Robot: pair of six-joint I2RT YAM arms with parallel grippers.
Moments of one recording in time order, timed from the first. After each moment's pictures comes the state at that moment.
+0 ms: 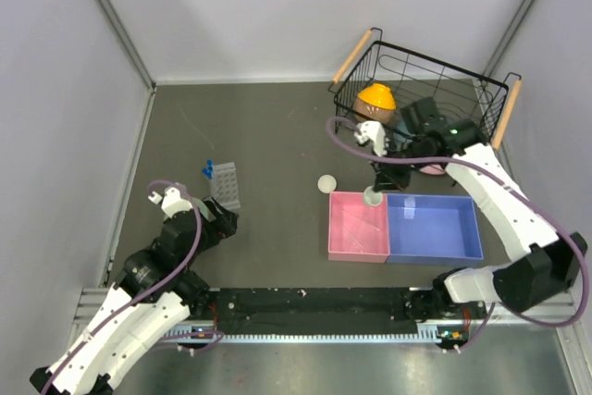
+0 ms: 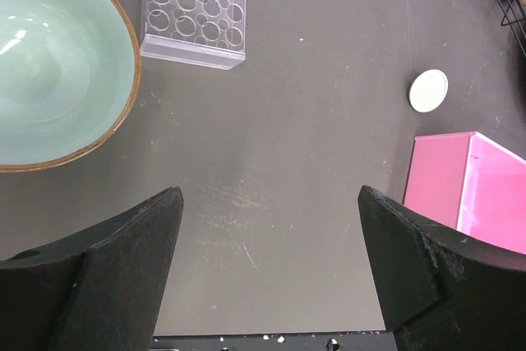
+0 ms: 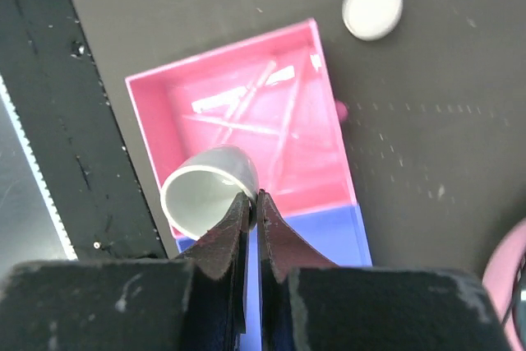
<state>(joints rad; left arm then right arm) -0.62 0.31 0.56 -0.85 -0.41 -0.92 0.46 1.36 1.38 -1.15 -0.58 -0.67</state>
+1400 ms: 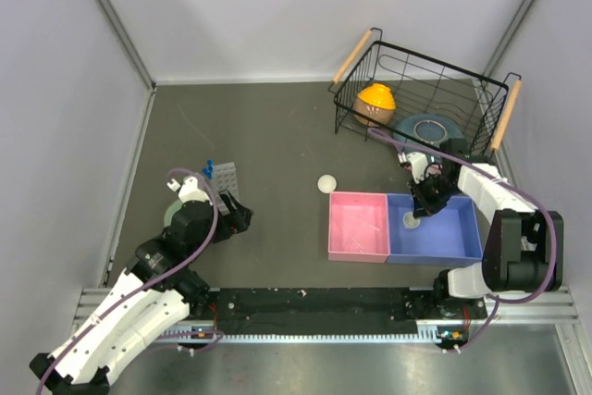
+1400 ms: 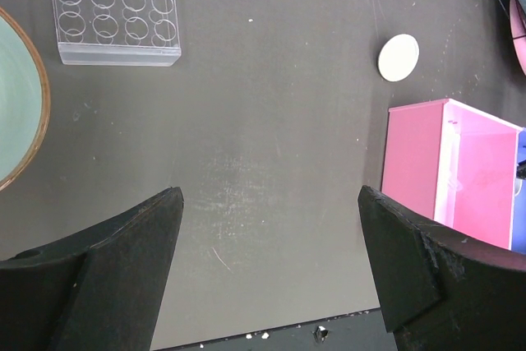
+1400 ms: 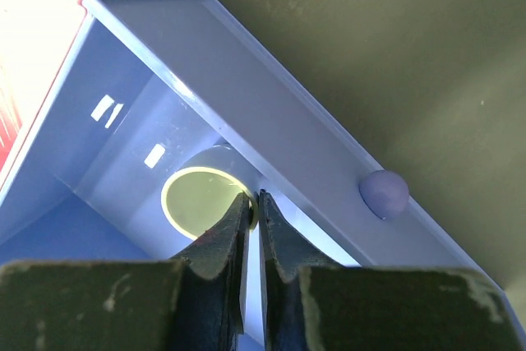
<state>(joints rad) -0.62 0.45 0.56 -0.69 -0.28 -0.83 -0.03 1.40 0.84 -0.83 -0.41 -0.63</state>
